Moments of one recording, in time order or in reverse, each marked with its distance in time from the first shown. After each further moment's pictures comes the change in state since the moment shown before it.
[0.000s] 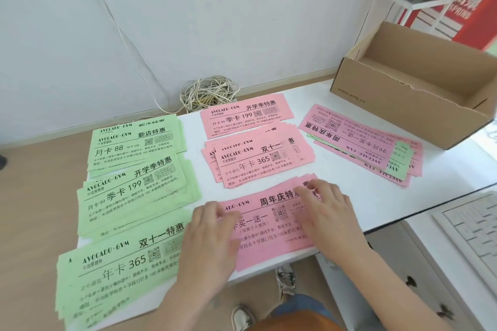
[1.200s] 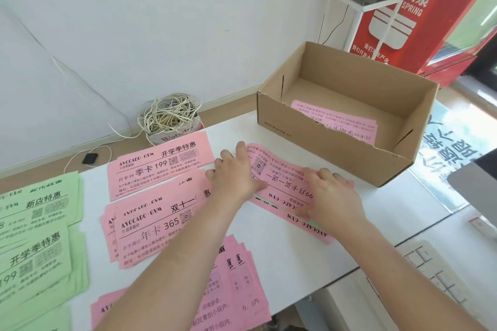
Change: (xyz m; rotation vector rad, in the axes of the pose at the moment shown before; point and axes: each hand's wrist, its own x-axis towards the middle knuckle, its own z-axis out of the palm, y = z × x) left_hand 0.274 0.194 0.042 -0.027 -0.166 -0.166; right_hand 0.109 0.193 -0.050 -0.043 -0.248 0.254
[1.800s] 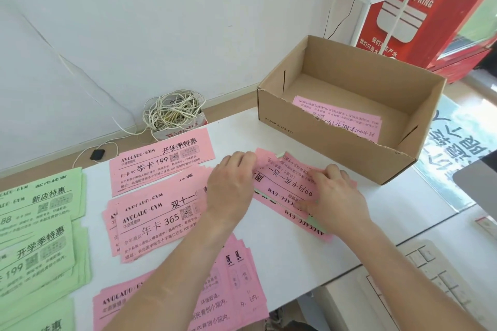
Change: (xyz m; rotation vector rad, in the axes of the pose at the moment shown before) left_hand -0.032 -0.013 0.008 -0.039 0.550 0.413; right_hand -0.001 0.009 0.006 0.090 0.030 0.038
